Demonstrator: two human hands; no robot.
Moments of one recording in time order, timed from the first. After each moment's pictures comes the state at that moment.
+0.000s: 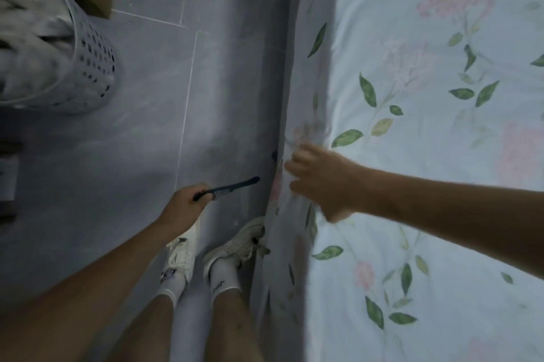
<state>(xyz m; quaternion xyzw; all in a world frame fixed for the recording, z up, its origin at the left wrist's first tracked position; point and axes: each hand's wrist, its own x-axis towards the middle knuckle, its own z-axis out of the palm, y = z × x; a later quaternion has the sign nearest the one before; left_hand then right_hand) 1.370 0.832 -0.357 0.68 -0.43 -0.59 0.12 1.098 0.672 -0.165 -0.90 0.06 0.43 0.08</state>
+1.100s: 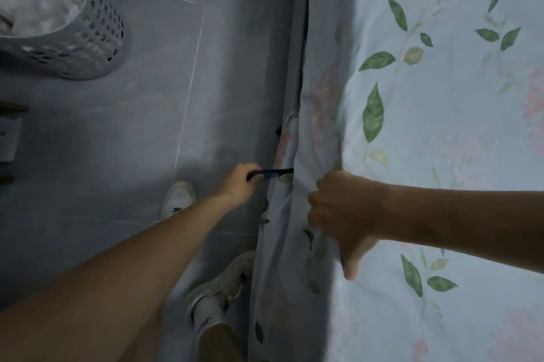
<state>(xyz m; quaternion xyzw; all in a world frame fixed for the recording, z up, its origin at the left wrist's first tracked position) 1.253 0.870 -0.348 0.65 -0.47 -0.58 0.13 1.085 0.809 -0.137 -0.82 0.04 0.55 0.15</state>
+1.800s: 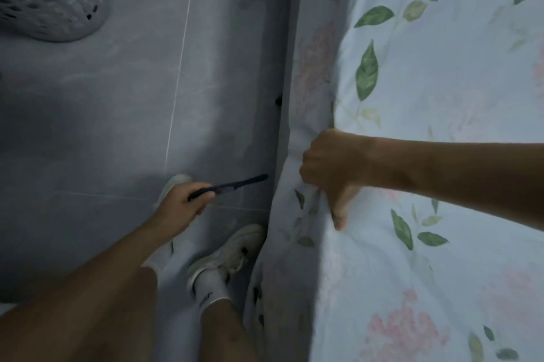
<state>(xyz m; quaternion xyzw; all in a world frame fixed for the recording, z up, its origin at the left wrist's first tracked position) 1.334 1.003 -0.358 0.65 -0.41 -0.62 0.19 1.099 0.819 -0.179 -0.81 0.06 0.57 0.13</state>
